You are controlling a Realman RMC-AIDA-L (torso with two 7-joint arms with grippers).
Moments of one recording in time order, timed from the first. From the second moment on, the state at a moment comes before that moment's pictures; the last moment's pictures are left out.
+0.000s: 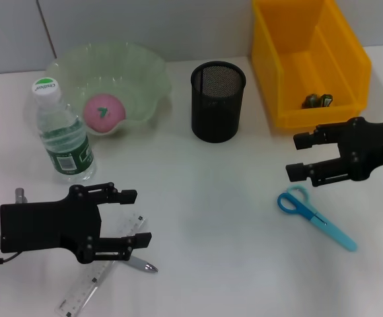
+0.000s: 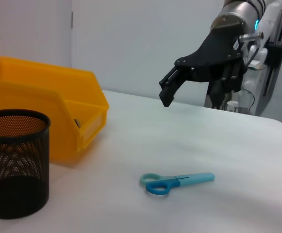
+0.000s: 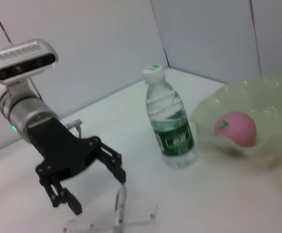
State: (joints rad) left arm -0.42 -2.07 1.00 0.76 1.89 1.61 -1.27; right arm 0.51 2.03 -0.69 -1.06 -2.13 -1.81 1.78
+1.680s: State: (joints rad) left arm -0.43 -2.07 0.99 0.74 1.85 1.56 -1.27; right arm 0.78 2.08 -1.34 -1.07 -2.80 -1.65 2.68
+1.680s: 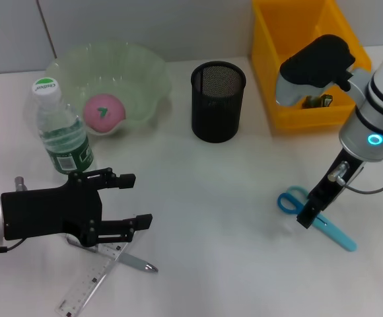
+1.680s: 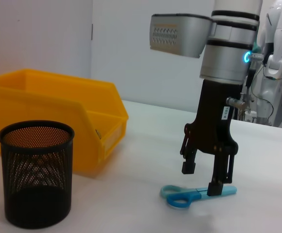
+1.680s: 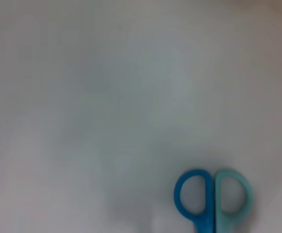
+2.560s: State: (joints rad) left arm -0.43 -2.07 0.99 0.74 1.85 1.56 -1.27; right arm 0.78 2.08 -1.39 -1.00 -2.78 -1.60 2.69
